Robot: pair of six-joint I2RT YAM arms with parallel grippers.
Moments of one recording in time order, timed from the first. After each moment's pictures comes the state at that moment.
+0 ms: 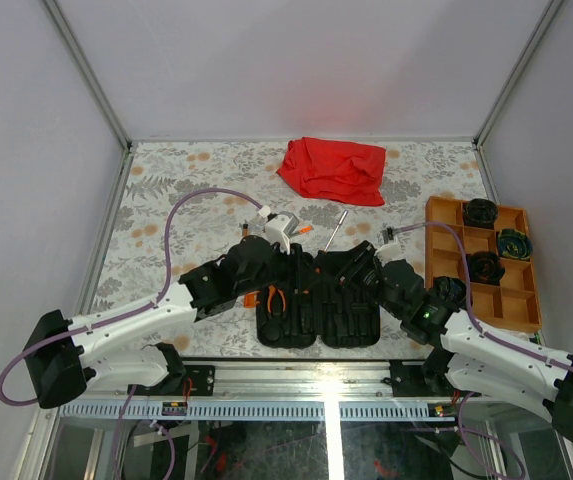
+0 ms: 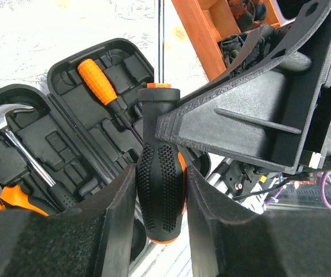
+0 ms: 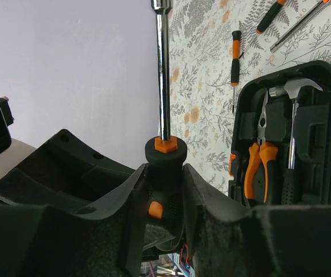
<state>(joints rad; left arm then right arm) -0.97 1.15 0.80 -0.06 0.02 -0.62 0.88 0.86 0.41 0.27 0.18 1.26</state>
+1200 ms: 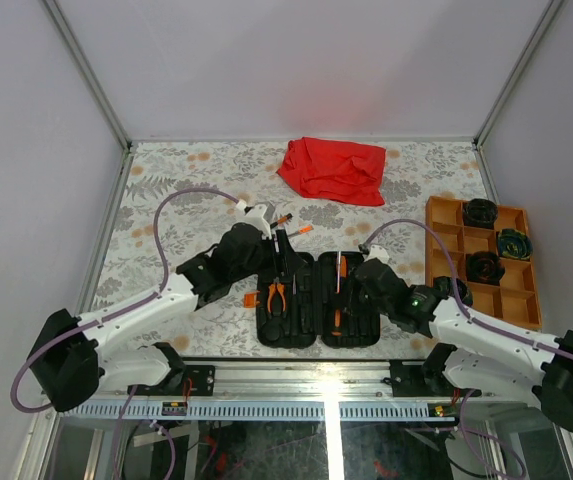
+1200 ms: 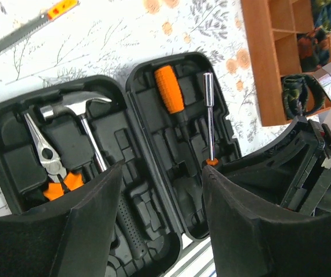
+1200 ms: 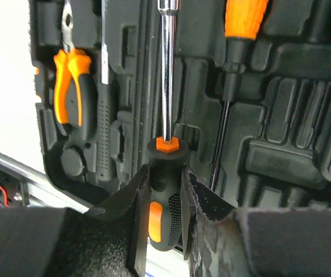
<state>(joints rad) -0.79 1.18 0.77 -0.09 0.01 -0.69 0.88 0.98 0.52 -0.32 0.12 0.88</state>
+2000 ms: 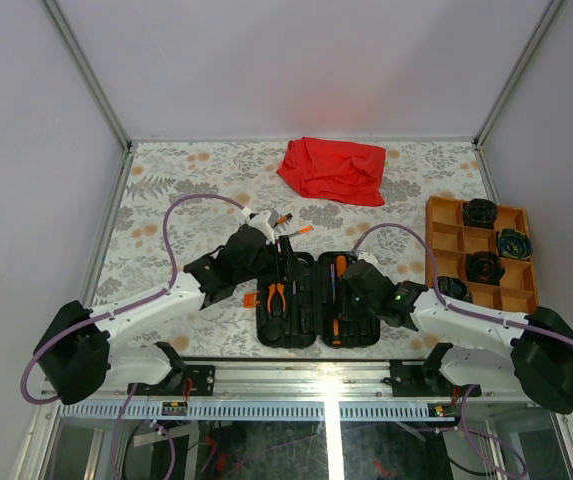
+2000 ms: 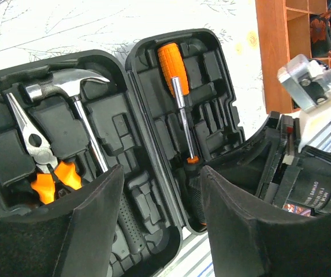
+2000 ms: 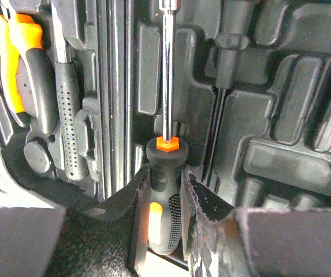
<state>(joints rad) -0.79 1.24 0.73 -0.07 0.07 -0.74 0.88 1.16 0.52 -0.30 0.05 0.87</state>
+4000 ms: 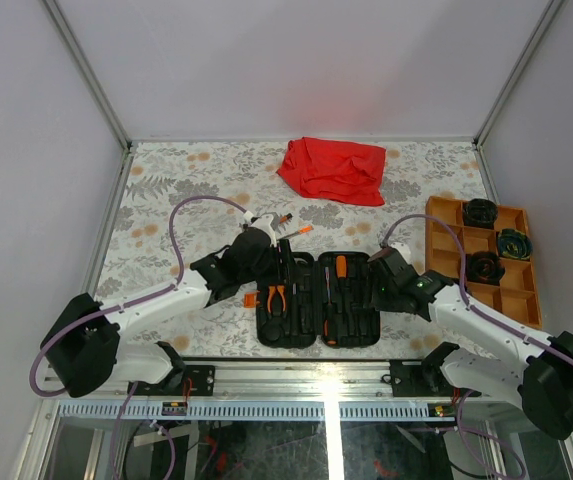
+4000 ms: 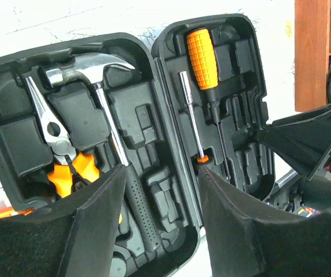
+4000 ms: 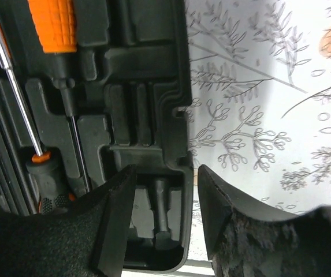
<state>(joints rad) -0.79 1.29 0.73 -0.11 0.04 -0.74 0.66 1.06 0.57 -0.61 0.19 0.71</state>
